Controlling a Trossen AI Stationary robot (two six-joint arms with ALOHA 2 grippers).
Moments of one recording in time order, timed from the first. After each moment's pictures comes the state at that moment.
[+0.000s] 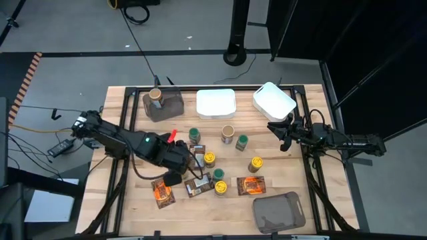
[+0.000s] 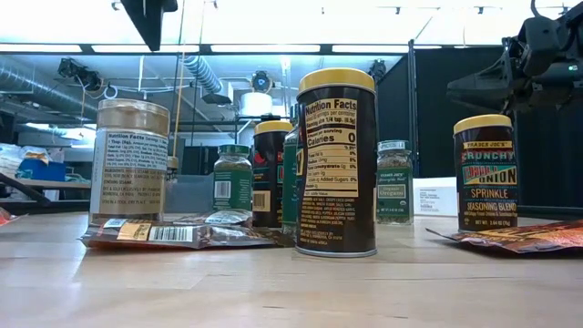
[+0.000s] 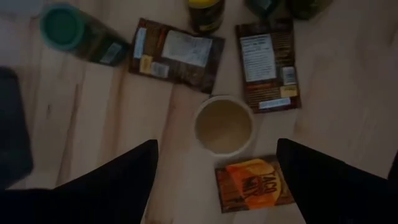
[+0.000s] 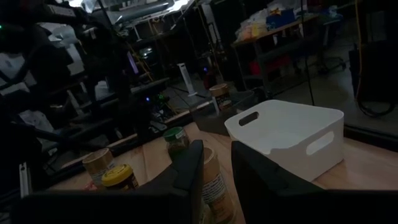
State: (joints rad) left arm -0.37 1.57 1.55 -1.33 -0.19 -0.60; right arm -0.06 0.03 0.01 0.06 0.30 0.34
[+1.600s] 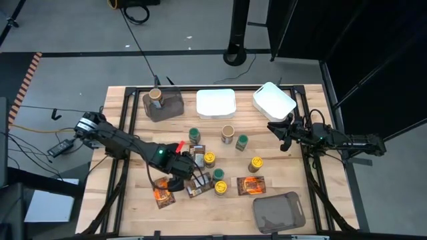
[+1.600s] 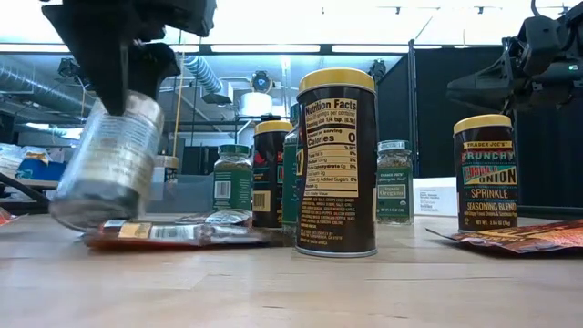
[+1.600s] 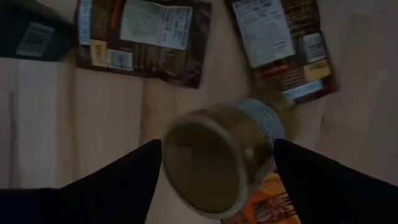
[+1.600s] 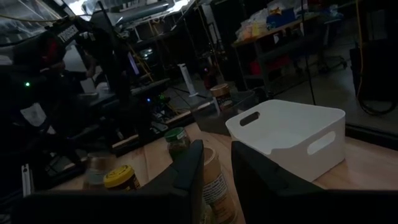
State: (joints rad) left arm -0.37 1.60 1.25 -1.04 -0.14 -0.52; right arm -0.06 0.03 0.01 0.07 0.29 0.35
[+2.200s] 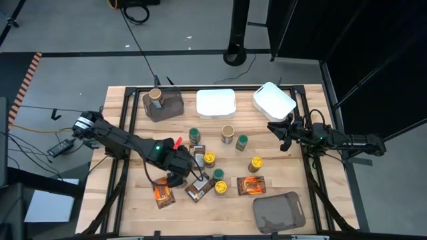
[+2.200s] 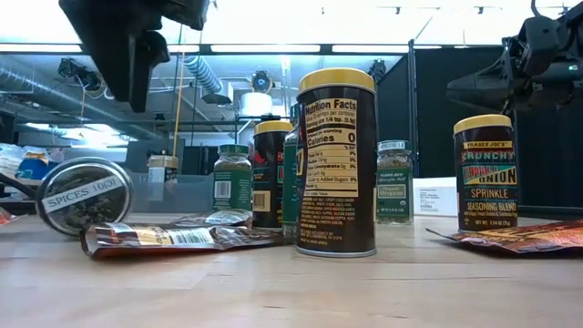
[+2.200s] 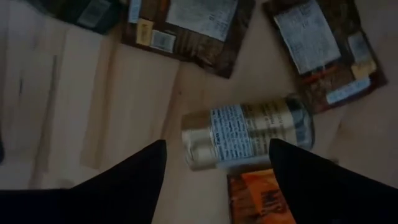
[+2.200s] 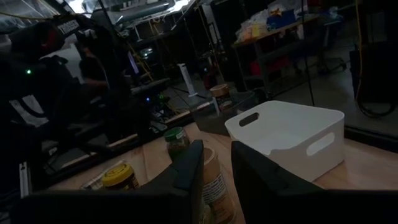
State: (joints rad) left arm -0.37 1.56 1.29 -1.16 -0.18 -0.66; right arm -0.06 0.03 0.01 0.07 0.29 0.34
